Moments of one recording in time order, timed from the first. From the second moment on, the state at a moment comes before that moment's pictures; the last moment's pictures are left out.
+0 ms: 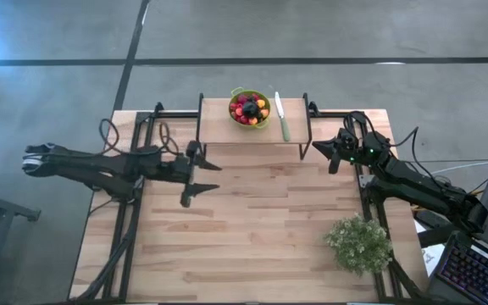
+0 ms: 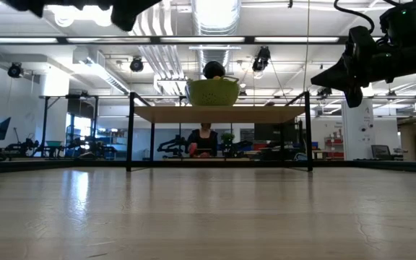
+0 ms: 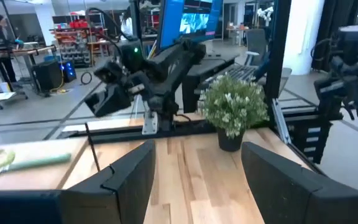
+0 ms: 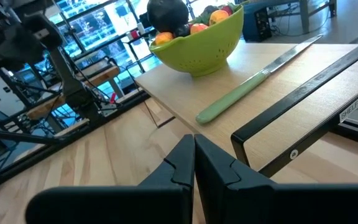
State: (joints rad) left arm -0.04 0.92 0.64 0.29 0.04 0.06; right arm -0.68 0.49 0.17 0.21 -0.32 0.39
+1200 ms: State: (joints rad) left arm -0.04 0.37 0.10 0.37 0.12 0.09; right arm -0.68 0.49 0.17 0.21 -0.32 0.39
